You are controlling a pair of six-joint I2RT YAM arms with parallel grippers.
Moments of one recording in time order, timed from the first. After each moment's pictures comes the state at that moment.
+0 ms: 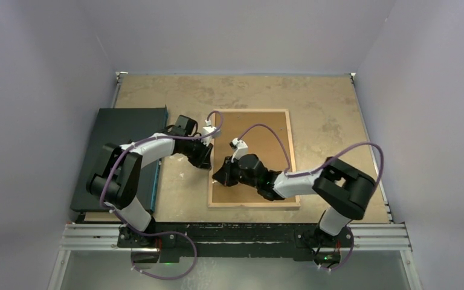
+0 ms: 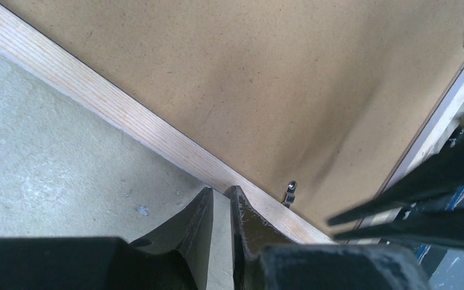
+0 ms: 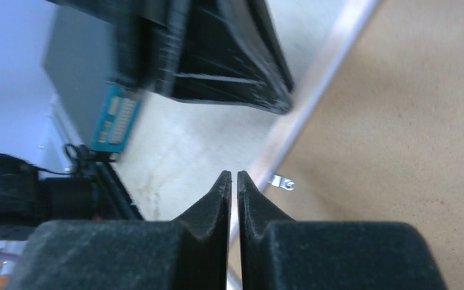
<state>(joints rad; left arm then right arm) -0.38 1.66 0.91 -0.38 0.59 0.21 1.00 1.69 0.64 0.60 -0.03 0.77</state>
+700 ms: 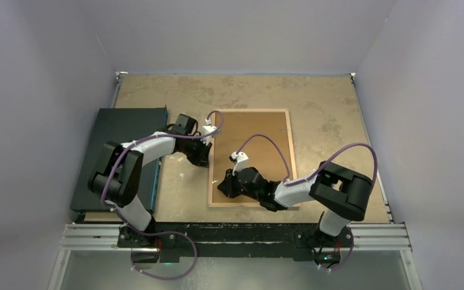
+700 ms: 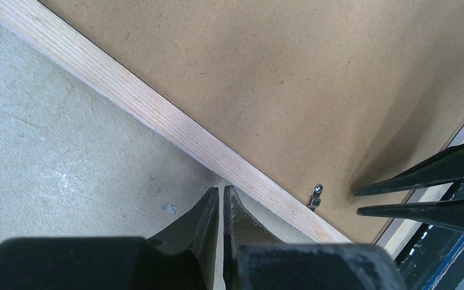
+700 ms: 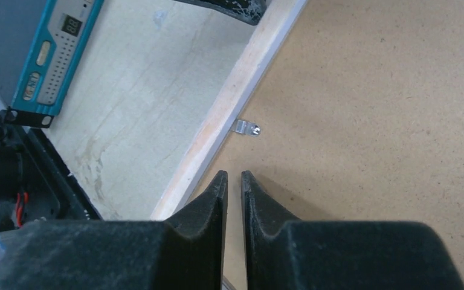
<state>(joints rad) -0.38 1.67 0.93 -0.39 0.53 0.25 1.10 1.65 0.53 0.63 0.11 0.68</state>
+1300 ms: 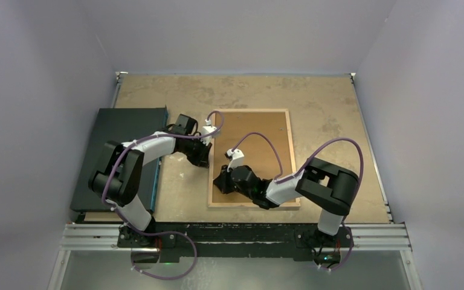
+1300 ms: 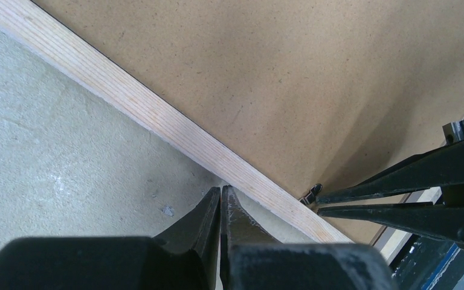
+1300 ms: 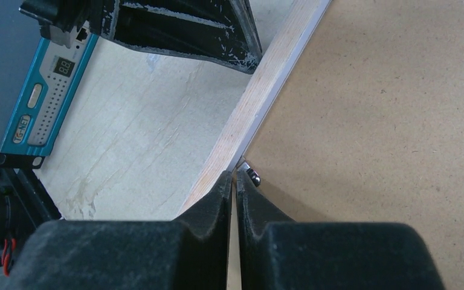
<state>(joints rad) -0.37 1.69 0.93 -0.39 0.54 0.25 1.10 1.77 0.61 0.69 0.19 0.68</state>
